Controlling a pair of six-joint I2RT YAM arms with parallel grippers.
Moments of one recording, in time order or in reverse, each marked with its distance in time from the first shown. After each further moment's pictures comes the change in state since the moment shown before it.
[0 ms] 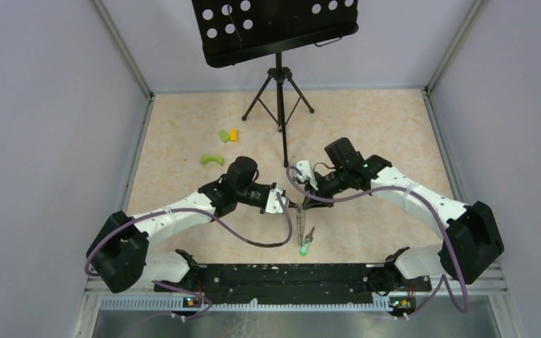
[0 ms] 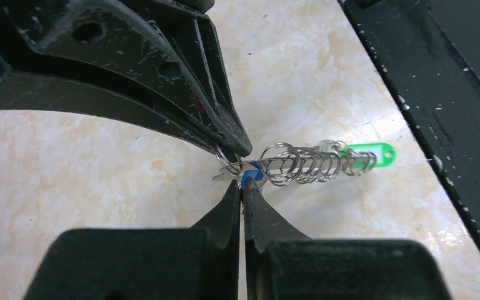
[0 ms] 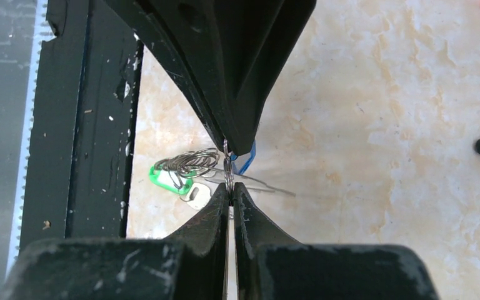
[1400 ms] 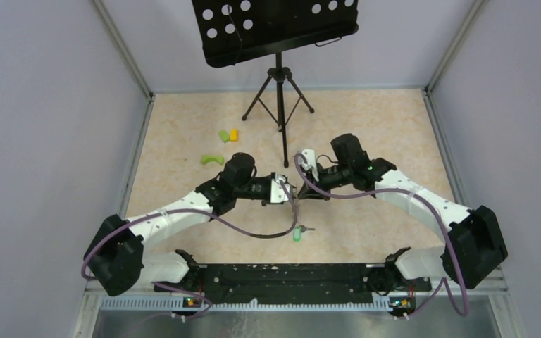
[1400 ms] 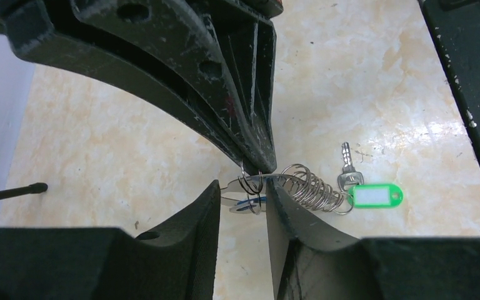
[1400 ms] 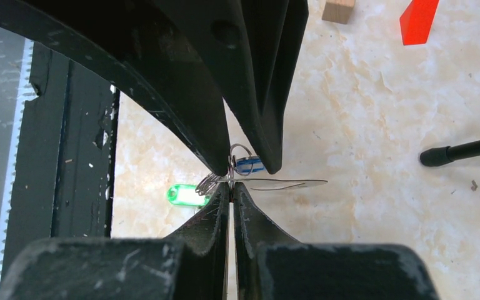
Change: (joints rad) left arm 0.000 -0.039 0.020 0.067 -0.188 -0.106; right arm -0.050 -0.030 -0.050 0.245 -0.041 0.175
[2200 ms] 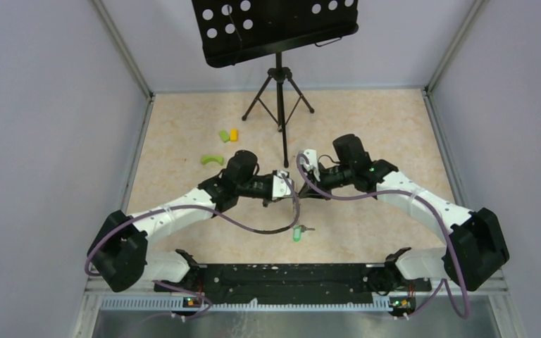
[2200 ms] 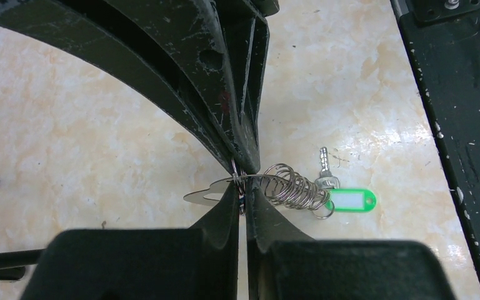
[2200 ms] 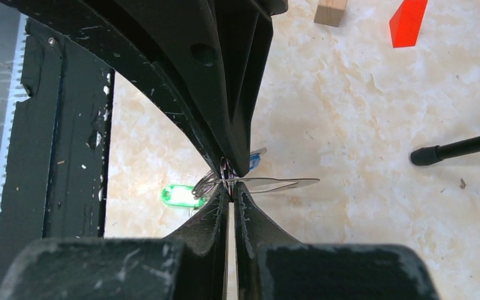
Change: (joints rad) left arm 0.006 0.043 0.030 -0.028 0.037 -0.084; right arm -0.005 -0.021 -0.023 0.033 -0.001 0.006
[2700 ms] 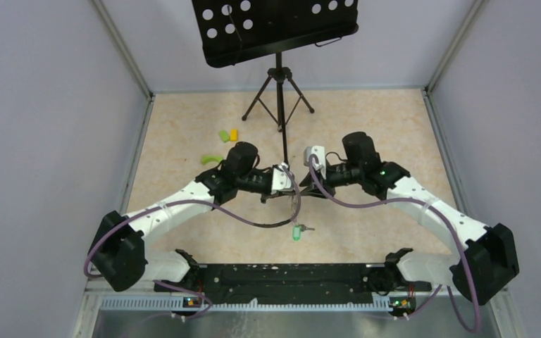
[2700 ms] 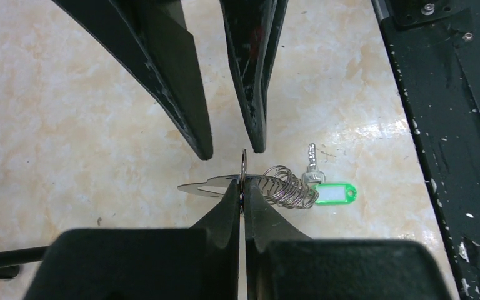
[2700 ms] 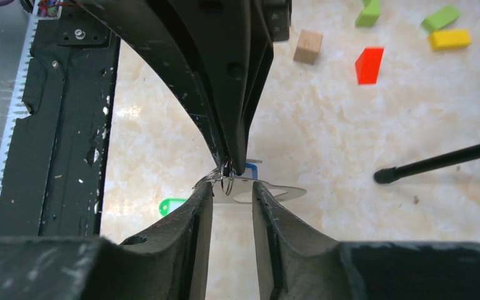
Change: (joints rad) left arm 0.025 0.010 0.111 -0.176 0.039 0.017; right arm -0.012 -0.079 0.000 0.025 -0.006 0.010
